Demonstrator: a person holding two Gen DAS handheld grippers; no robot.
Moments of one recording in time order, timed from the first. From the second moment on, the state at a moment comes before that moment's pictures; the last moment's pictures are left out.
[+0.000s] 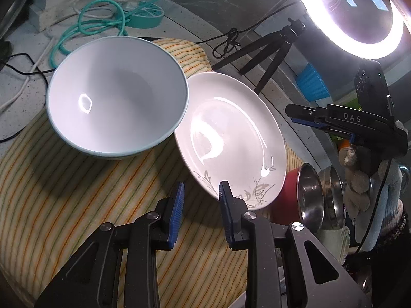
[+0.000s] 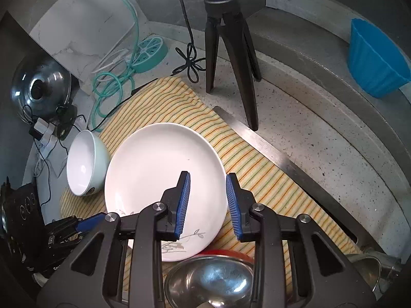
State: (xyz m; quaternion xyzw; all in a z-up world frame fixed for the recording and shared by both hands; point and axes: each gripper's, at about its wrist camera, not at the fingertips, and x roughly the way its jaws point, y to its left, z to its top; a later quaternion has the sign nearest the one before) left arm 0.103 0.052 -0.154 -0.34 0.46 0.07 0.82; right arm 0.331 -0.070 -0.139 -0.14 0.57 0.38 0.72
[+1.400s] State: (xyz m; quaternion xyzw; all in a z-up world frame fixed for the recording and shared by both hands) left arm 0.129 0.049 -0.164 -0.33 0.46 0.08 0.82; right arm 0.363 -0.067 -0.179 -0.08 0.60 0.38 0.70
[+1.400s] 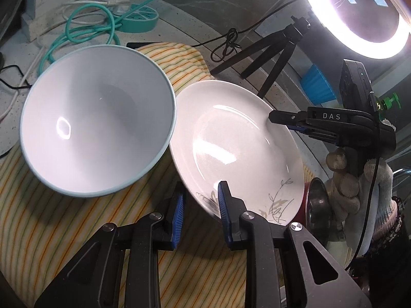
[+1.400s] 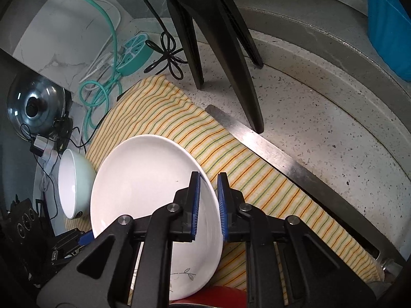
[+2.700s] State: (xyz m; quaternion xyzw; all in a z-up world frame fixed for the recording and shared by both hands) left arm 0.132 0.049 -0.101 -0.29 0.42 0.06 0.86; right arm 0.348 -0.106 -0.107 -0.02 0.56 0.38 0.74
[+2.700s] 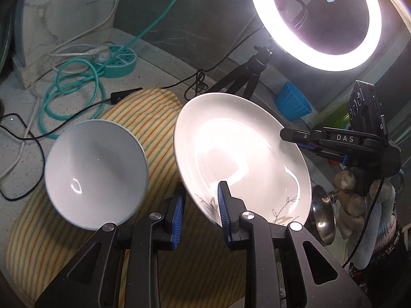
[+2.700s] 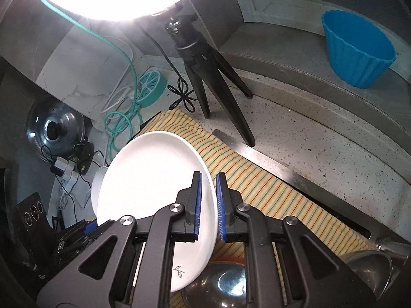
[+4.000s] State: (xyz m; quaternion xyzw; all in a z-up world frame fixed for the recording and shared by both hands) left arm 0.046 -0.036 -0.052 -0.19 0.45 -0.12 0.86; right arm 0.129 -0.284 -0.060 0.12 0.53 0.26 0.80
